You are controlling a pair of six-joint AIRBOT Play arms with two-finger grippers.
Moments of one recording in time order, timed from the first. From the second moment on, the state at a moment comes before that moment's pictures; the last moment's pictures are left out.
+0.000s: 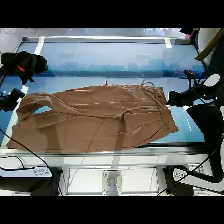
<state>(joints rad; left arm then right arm) 0.62 -1.50 1.12 1.02 -0.59 -1.35 -0.23 -1.30 1.19 -1.19 1.34 1.40</state>
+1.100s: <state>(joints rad) 0.62 -1.76 1.41 1.17 -0.83 -1.47 -0.23 -1.30 1.19 -1.15 1.30 1.39</state>
